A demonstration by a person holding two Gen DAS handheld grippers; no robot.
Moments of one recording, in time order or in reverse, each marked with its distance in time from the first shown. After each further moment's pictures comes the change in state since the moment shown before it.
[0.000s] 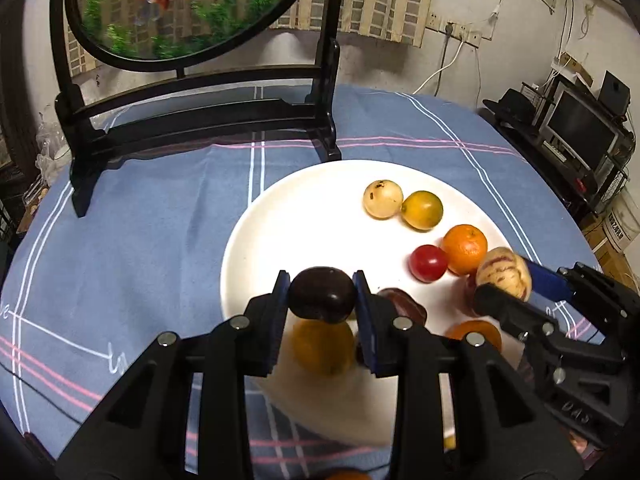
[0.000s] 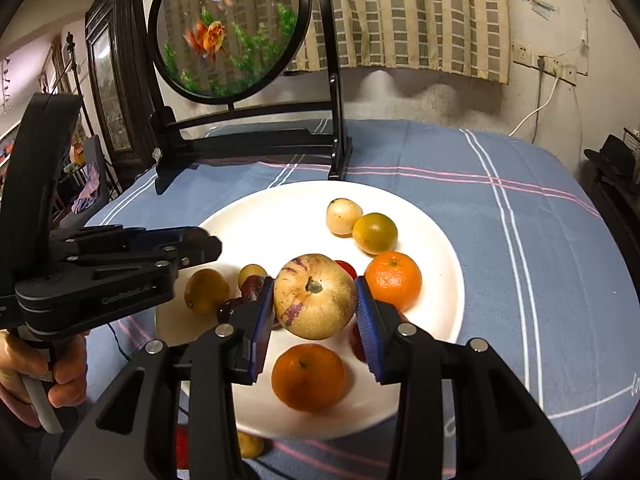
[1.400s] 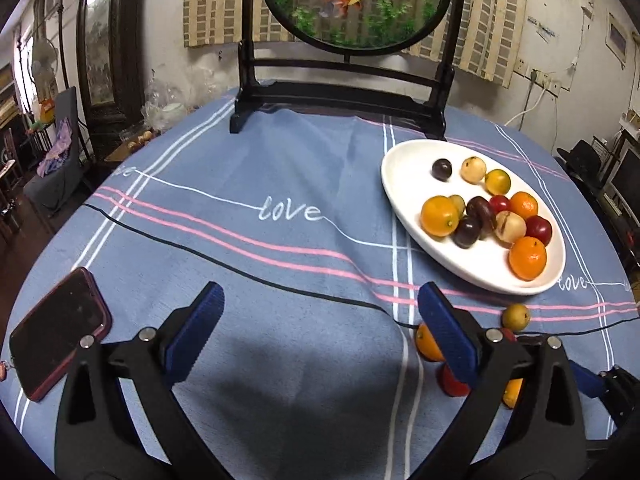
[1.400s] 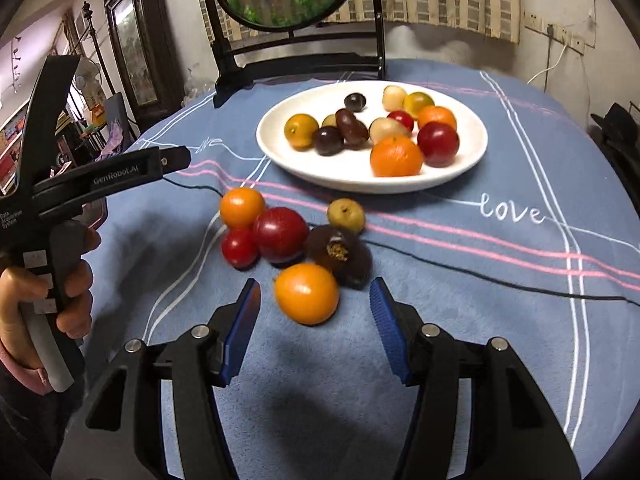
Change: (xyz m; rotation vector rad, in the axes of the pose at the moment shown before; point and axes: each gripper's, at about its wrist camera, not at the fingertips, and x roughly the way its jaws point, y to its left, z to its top) left arm -0.104 0.042 -0.118 -0.242 -0.090 0.274; right arm -0.076 0.061 -0.114 -0.012 0.152 0.047
